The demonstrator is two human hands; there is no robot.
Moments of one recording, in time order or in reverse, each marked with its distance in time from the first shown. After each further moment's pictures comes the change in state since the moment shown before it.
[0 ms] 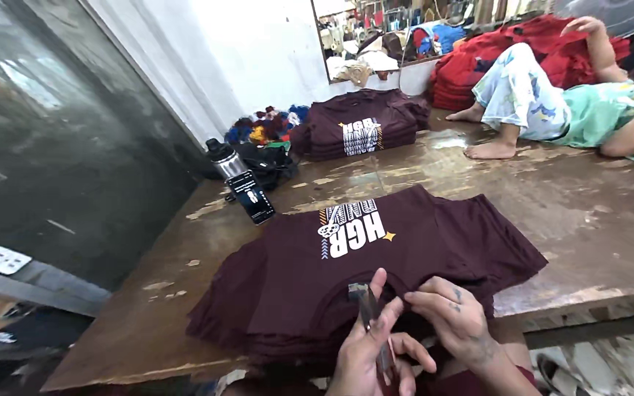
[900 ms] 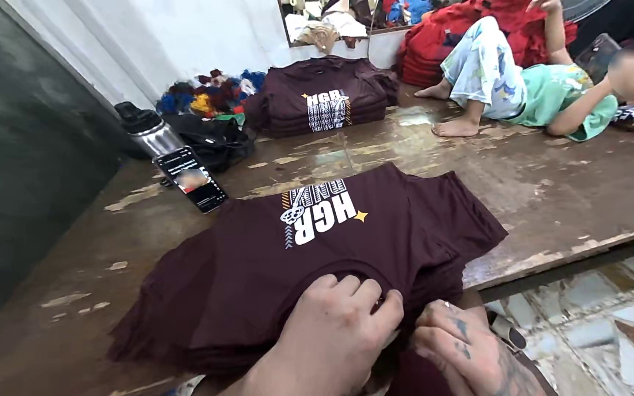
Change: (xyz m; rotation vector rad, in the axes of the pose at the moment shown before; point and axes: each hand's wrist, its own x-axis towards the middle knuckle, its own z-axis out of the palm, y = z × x) left_hand 0.043 0.070 0.011 2.148 -0.395 0.840; right_hand -0.018 -0.041 -0.049 -0.129 -0.351 0.004
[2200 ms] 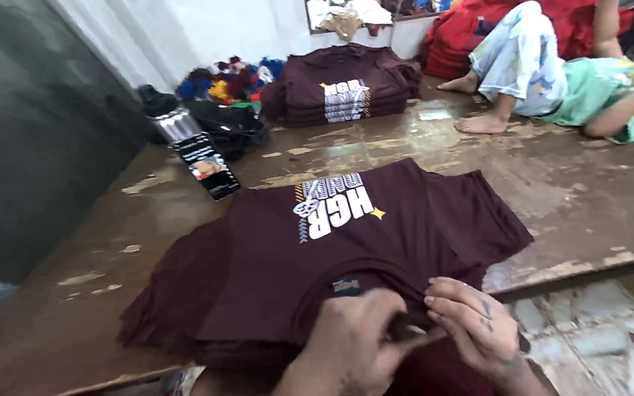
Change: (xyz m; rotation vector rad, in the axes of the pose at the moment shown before) left_hand -0.026 0.017 0.052 -0.454 0.212 -0.342; right_hand 0.000 0.038 0.023 -0.020 0.236 0.022
